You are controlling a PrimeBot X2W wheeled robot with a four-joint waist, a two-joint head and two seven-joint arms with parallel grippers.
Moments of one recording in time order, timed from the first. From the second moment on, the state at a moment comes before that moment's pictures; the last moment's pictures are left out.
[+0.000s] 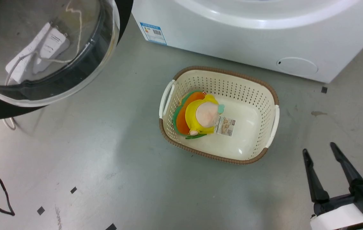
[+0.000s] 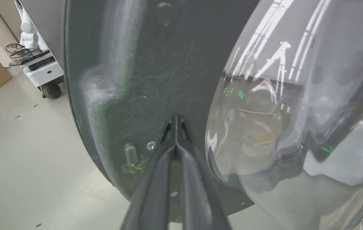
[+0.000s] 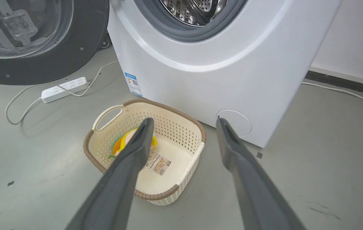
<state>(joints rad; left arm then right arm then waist) -0.64 0.58 0.16 0.73 -0.44 -0.05 -0.24 0.01 -0.15 -0.02 -0.03 0.02 0.13 -0.23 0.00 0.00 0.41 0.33</state>
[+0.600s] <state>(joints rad) -0.37 0.35 0.05 0.33 -0.34 -0.10 -0.26 -0.02 -0.06 -0.15 0.02 0.00 0.13 -0.26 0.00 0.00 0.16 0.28</state>
